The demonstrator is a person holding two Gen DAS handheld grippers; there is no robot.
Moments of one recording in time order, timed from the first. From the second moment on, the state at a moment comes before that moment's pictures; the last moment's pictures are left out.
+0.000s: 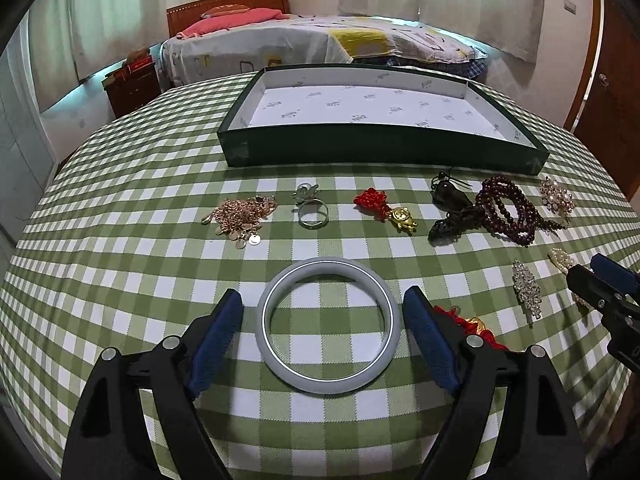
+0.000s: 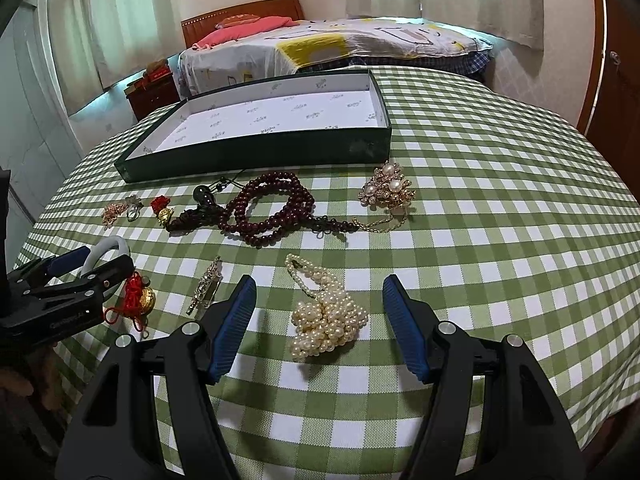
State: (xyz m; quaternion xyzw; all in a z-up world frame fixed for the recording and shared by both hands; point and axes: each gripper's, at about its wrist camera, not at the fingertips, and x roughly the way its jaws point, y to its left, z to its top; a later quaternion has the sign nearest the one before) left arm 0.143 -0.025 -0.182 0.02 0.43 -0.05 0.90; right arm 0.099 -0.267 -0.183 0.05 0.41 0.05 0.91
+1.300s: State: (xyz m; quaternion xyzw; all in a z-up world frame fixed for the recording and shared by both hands) left arm 0.131 0.019 -0.176 0.02 0.42 -0.01 0.91; right arm 0.113 -0.211 -0.184 0.00 0.42 0.11 0.90
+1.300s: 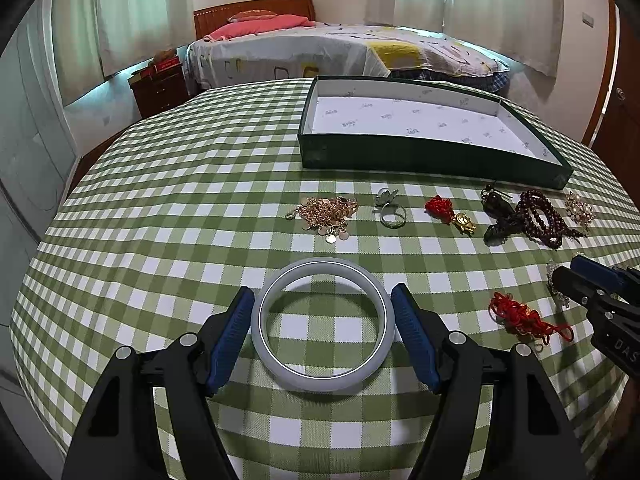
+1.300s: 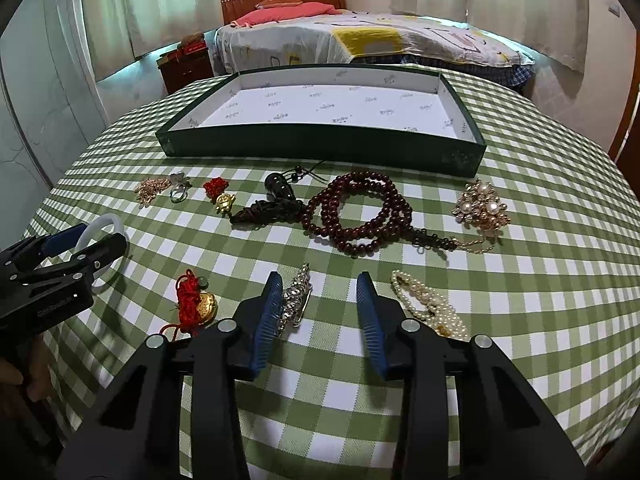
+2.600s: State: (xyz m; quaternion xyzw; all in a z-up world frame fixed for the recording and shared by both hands) left arm 0.226 -0.030 -0.100 -0.01 0.33 -0.06 0.94; right arm 0.208 -0.277 -0.109 0.07 0.33 0.08 0.94
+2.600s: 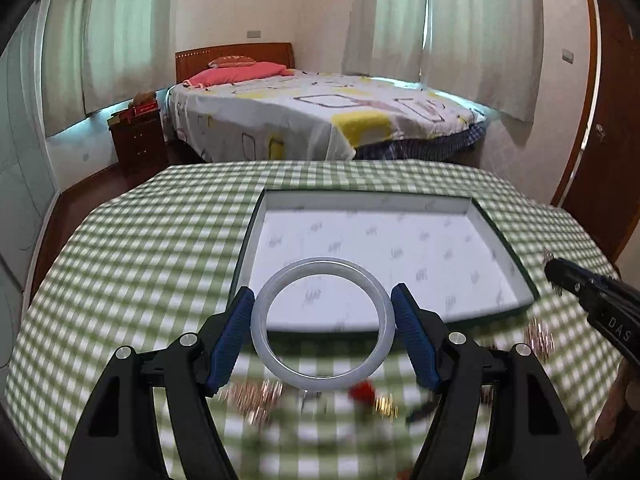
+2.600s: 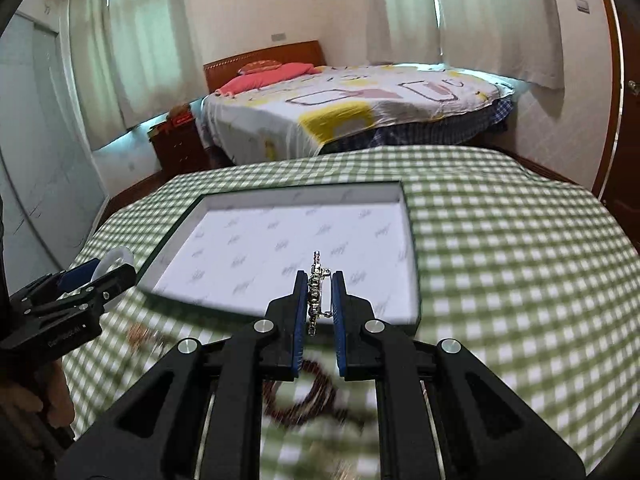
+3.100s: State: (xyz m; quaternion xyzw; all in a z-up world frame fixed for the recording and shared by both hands) left arm 0.310 -0.037 -0.164 0.00 0.42 -0.05 0.91; right arm 0.274 -0.284 -0.173 0.05 0.41 0.07 0.91
